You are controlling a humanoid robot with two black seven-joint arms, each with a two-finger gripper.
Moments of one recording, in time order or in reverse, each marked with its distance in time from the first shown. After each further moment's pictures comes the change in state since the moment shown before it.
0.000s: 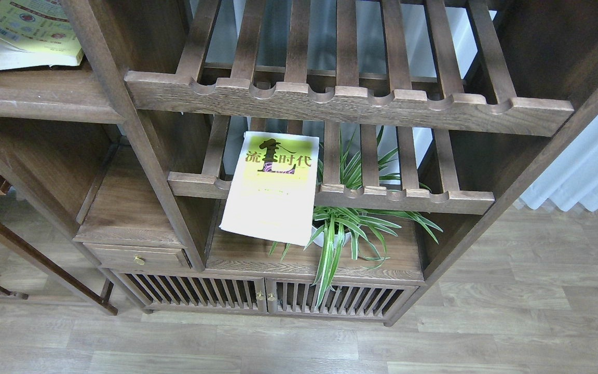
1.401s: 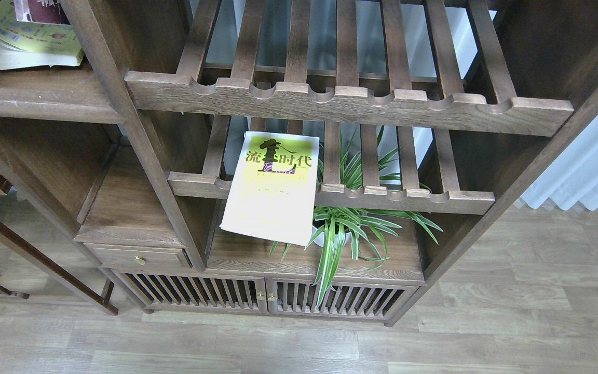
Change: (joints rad) left arm -0.004 -0.161 0.070 0.157 0.005 0.000 -0.035; right arm -0.001 -0.003 0.000 -0.002 0.009 0.000 0.001
